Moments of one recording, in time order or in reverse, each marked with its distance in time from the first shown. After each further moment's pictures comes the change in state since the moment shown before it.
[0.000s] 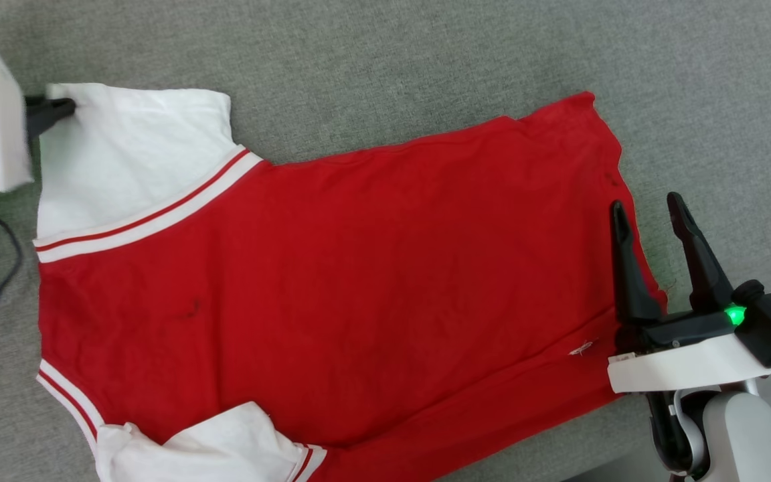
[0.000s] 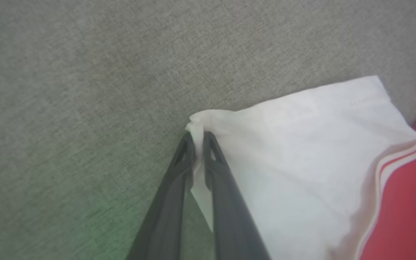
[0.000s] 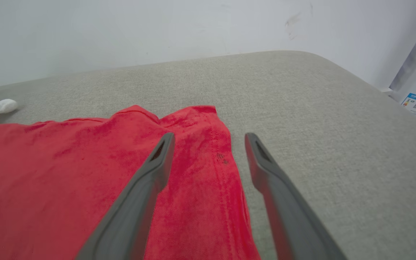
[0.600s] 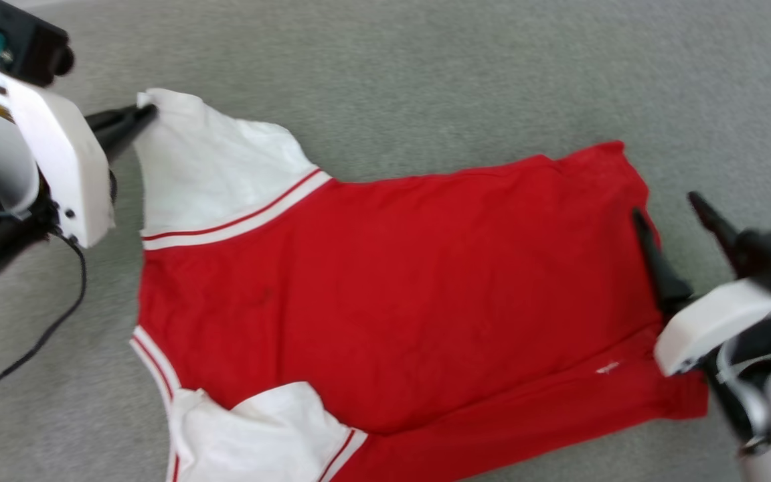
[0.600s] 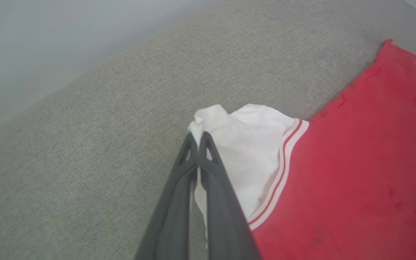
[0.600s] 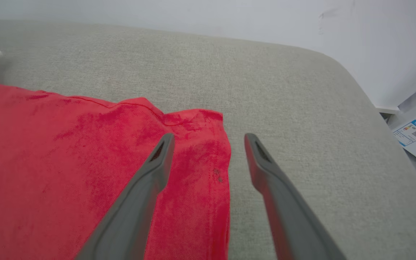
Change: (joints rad) left arm 0.073 0.016 -0.128 -0.161 0.008 -0.001 -0.429; right arm -0.054 -0.155 -0.008 -0.029 -0.067 0.001 0.383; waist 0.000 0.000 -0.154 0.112
